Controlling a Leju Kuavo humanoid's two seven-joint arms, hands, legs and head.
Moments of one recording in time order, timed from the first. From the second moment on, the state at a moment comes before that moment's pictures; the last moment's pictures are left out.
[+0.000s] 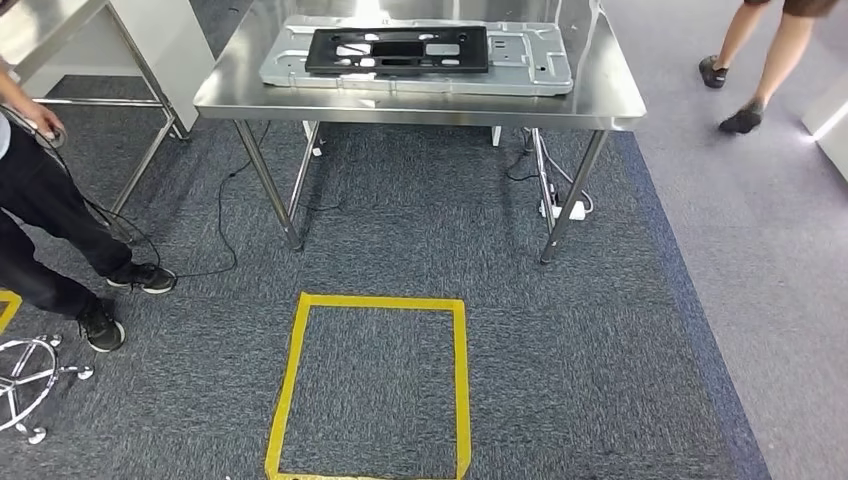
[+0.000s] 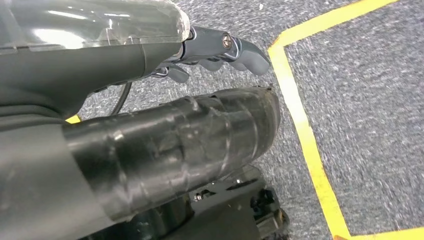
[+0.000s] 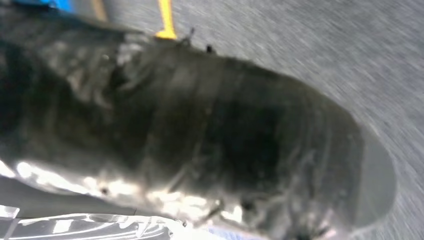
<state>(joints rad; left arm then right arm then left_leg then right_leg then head) -0.07 -0.24 1.03 -0.21 -1.20 0.34 -0.37 0.00 0.24 -0.99 -0.35 0.81 -0.52 -0.18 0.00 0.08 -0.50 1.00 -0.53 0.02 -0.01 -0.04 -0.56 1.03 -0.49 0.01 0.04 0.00</state>
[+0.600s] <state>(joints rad) -0.07 -0.24 1.03 -0.21 -1.21 0.34 -0.37 -0.03 0.25 -1.00 -0.26 0.84 -0.46 -0.11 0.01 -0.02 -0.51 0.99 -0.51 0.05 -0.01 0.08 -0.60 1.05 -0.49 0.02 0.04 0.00</state>
